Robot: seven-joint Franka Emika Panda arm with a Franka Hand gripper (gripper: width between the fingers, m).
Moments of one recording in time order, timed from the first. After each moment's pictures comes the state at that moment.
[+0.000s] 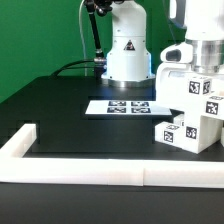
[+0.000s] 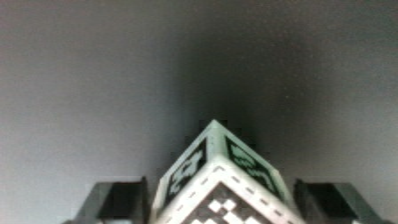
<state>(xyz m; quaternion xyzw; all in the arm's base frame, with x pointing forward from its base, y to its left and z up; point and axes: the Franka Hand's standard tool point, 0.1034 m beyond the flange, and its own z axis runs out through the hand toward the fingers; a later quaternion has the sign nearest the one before) 0.465 0.130 0.016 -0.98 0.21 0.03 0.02</state>
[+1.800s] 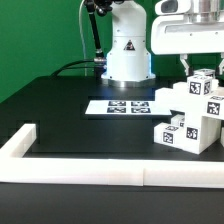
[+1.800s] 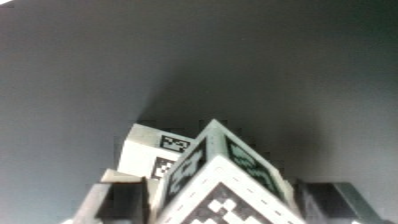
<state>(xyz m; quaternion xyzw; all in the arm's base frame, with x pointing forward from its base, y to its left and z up) 0.481 0.119 0.110 -0.98 0.17 0.03 0.04</state>
